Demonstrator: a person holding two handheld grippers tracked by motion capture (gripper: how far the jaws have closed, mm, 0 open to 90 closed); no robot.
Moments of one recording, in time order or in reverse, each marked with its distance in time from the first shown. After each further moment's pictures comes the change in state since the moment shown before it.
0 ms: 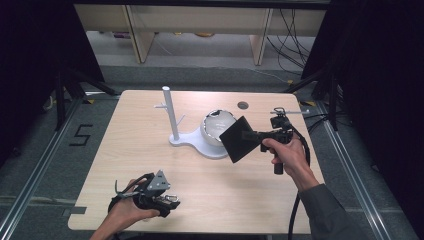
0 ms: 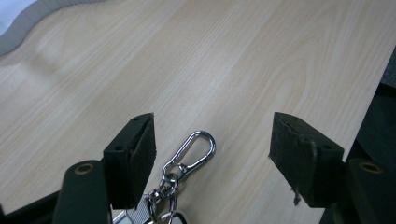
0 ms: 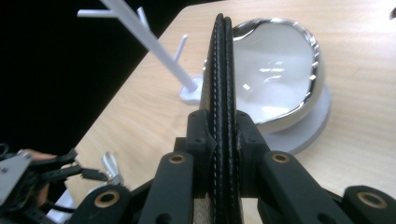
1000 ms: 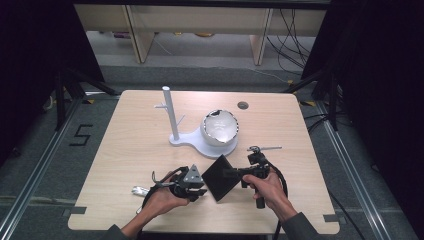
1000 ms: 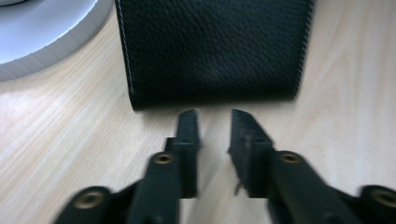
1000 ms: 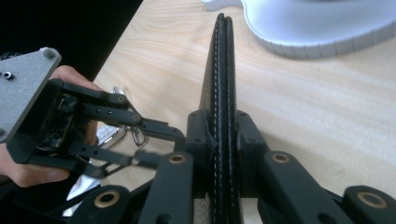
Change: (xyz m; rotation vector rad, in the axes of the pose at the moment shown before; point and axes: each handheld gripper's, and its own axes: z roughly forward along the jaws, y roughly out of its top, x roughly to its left) left arm -0.007 0.047 0.077 -0.034 -0.090 0.097; right arm 0.002 -0.097 0.061 0.164 0.092 0.067
